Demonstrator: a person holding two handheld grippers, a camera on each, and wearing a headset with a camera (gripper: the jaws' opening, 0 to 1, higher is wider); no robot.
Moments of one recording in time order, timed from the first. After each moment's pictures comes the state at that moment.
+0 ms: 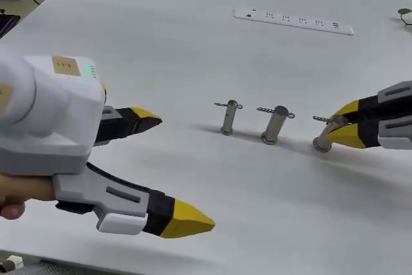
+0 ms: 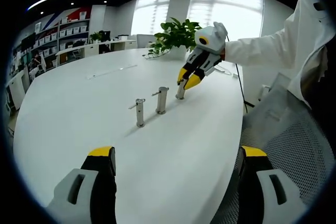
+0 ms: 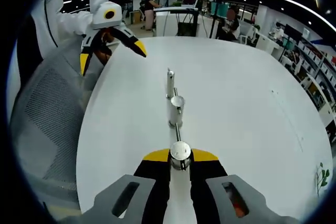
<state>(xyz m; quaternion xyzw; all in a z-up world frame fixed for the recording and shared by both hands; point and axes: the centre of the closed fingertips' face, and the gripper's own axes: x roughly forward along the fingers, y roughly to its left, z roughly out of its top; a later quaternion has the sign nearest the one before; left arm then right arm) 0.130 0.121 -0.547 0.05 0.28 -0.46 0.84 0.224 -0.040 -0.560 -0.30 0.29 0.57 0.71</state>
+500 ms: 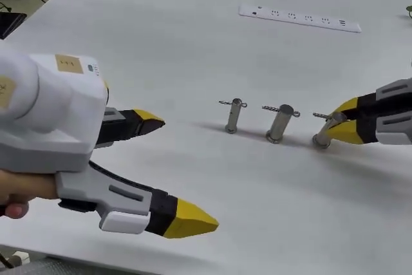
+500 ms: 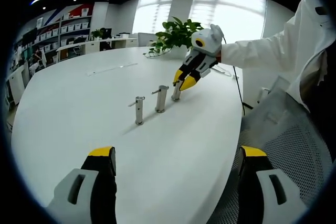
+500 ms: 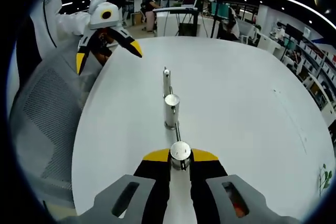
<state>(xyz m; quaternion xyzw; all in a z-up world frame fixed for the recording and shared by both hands) 0.128 0.121 -0.548 0.03 0.28 -0.46 0.84 0.232 -0.037 -0.569 -0.29 0.29 0.58 0.71</state>
